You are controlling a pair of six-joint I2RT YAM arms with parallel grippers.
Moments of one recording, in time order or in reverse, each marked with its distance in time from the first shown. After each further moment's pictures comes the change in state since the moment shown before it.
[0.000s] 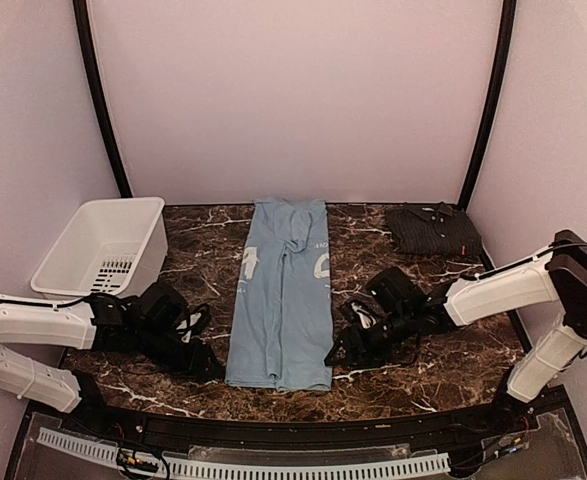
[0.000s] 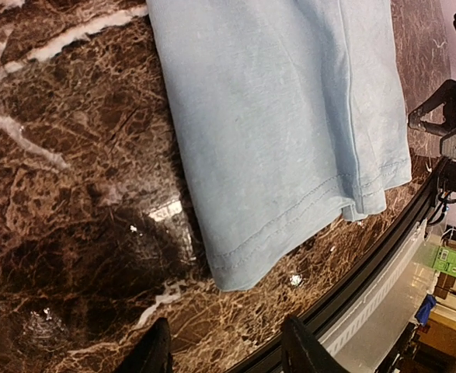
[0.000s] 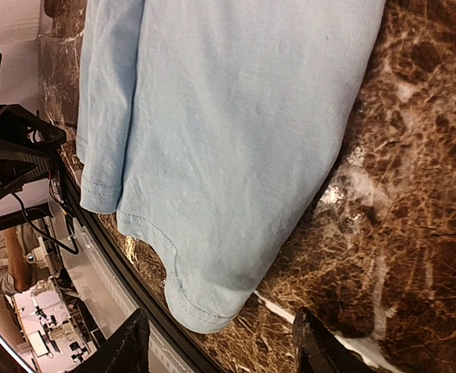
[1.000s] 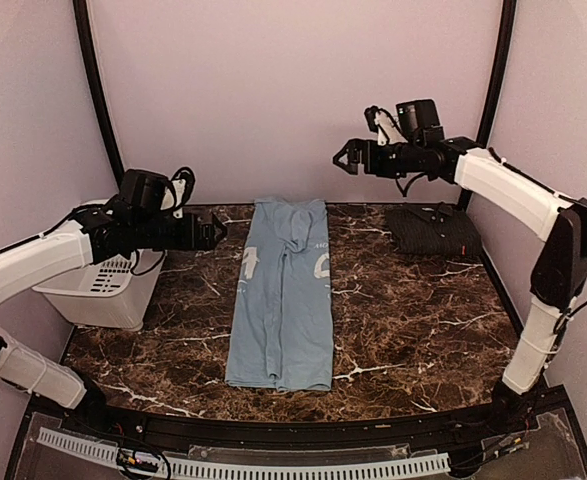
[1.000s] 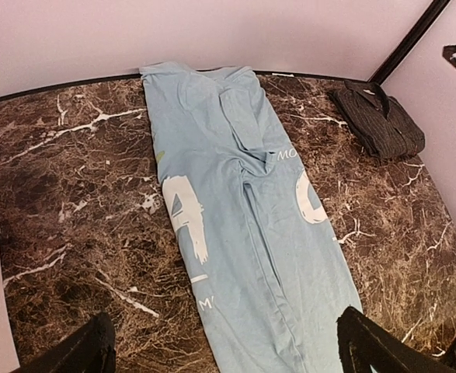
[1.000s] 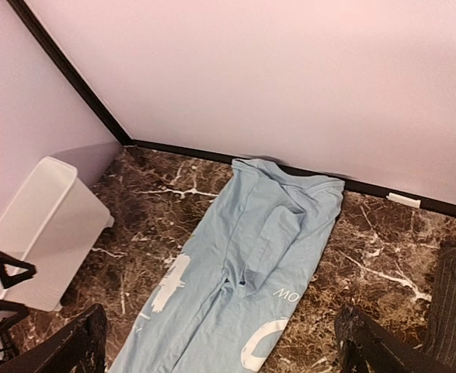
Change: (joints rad) left arm 0.293 0.162 0.582 0.023 -0.344 0.434; right arm -0.392 0.267 1.097 -0.338 0.342 -0.511
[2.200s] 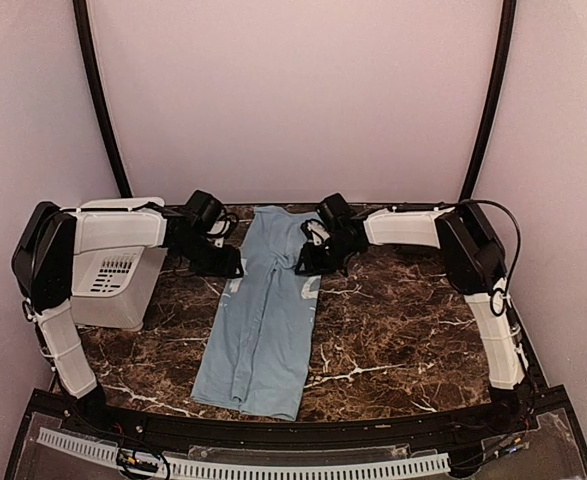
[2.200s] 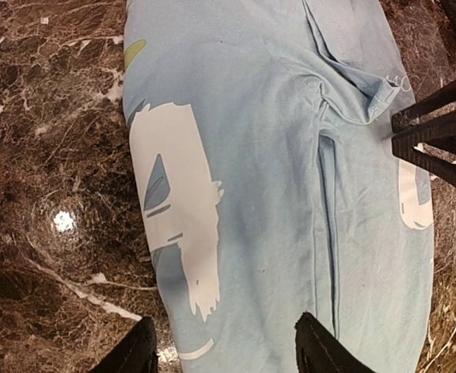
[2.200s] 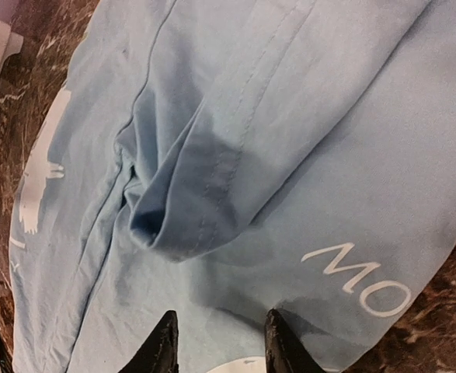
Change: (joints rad) left arm 0.031 0.543 0.238 -0.168 0.109 0.043; right arm 0.172 0.486 -0.019 0.005 -0.119 0.106
